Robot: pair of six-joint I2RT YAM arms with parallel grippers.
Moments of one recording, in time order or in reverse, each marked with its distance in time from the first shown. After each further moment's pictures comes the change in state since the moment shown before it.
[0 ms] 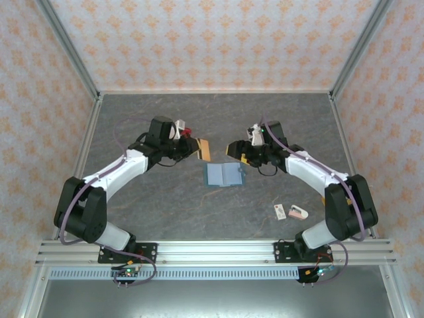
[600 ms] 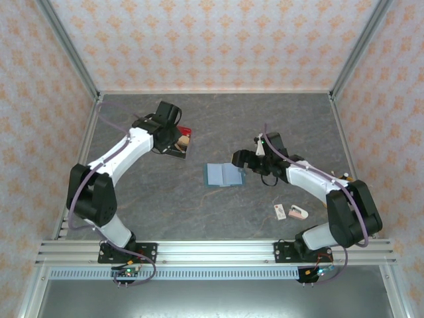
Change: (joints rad) left arm 0.004 0.185 0.354 -0.521 -0.638 -0.267; right arm 0.034 -0.046 -0.140 0.040 0.269 -0.035
